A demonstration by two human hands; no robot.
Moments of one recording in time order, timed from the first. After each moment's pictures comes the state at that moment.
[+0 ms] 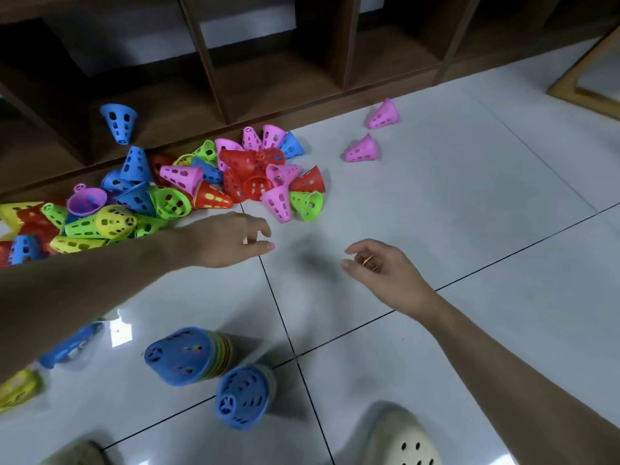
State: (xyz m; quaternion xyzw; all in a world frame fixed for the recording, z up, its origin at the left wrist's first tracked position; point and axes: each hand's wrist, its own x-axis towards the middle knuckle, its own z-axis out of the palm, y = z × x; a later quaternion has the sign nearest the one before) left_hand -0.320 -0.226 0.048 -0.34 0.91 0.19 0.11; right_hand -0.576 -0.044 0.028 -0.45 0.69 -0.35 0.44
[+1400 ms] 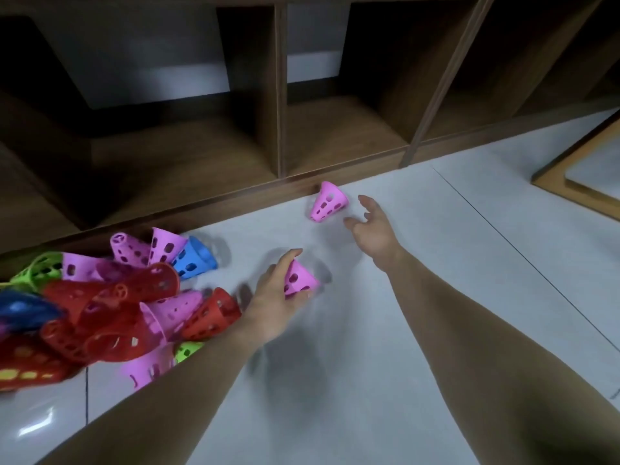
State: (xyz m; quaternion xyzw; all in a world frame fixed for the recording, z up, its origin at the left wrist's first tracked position) left_hand -0.616 -0.369 -0.116 -0.48 0.71 0.47 -0.20; right_hand -0.841 -0.393 -0.075 -0.35 0.76 -0.42 0.34
